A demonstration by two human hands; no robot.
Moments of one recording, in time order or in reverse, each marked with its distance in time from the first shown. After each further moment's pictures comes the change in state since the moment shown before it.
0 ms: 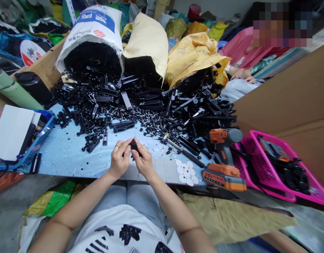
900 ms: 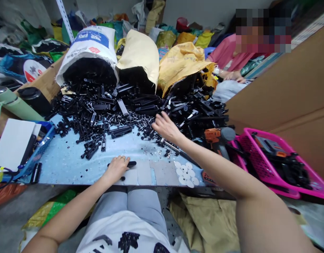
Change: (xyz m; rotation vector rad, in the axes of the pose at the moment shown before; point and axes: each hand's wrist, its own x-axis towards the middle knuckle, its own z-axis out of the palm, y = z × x) left_hand -0.019 -0.034 -0.004 0.816 -0.947 0.146; right_hand 0.122 0.056 -0.149 -1.372 -0.460 -0.492
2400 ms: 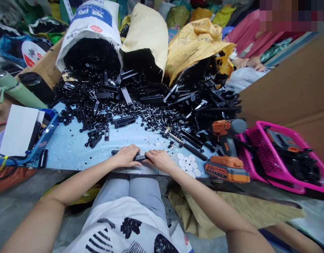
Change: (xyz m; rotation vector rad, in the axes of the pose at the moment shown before) left_hand 0.022 -0.002 -0.001 -0.369 0.006 0.201; right_hand -0.071 -0.141 -0.015 0.458 -0.303 -0.011
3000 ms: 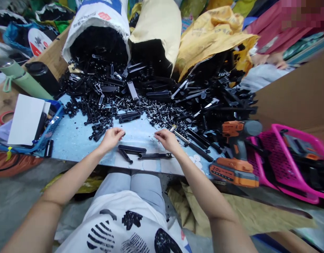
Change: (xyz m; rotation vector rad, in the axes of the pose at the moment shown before) left_hand -0.018 -0.042 -0.034 -0.817 0.546 -0.569; right_hand 0.042 0.053 0.014 0.542 0.377 0.319
